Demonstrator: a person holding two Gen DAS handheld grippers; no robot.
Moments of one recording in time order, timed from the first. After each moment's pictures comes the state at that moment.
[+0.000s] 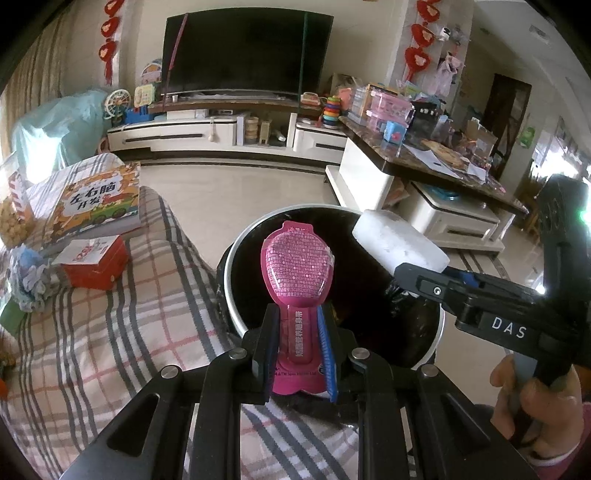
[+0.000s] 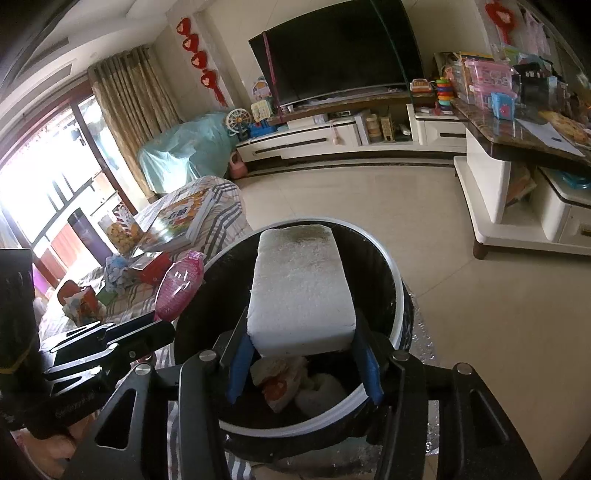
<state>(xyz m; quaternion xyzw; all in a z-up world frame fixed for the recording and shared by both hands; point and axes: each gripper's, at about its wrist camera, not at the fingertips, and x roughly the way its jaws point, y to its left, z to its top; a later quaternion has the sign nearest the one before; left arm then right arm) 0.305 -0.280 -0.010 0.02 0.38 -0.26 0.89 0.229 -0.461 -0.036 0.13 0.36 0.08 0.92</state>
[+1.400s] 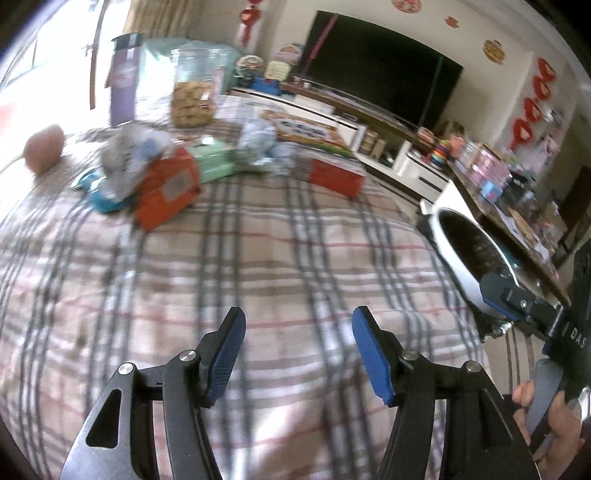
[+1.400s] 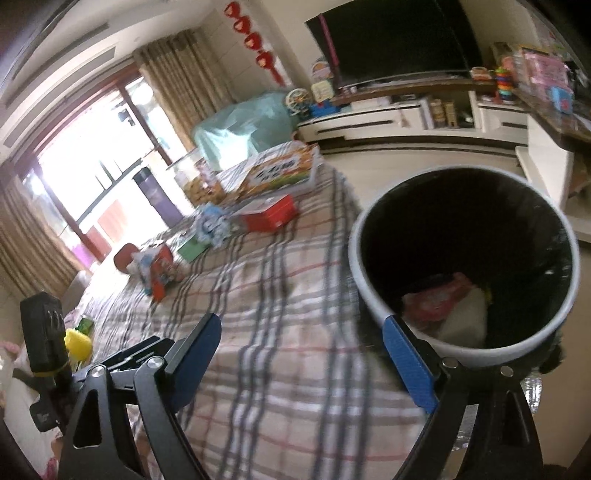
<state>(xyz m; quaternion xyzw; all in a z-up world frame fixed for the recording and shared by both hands) 0.202 -0.071 -0.023 -0.12 0.40 -0.09 0.90 0.194 -0.329 -0.043 0.14 0.37 0.19 0.90</state>
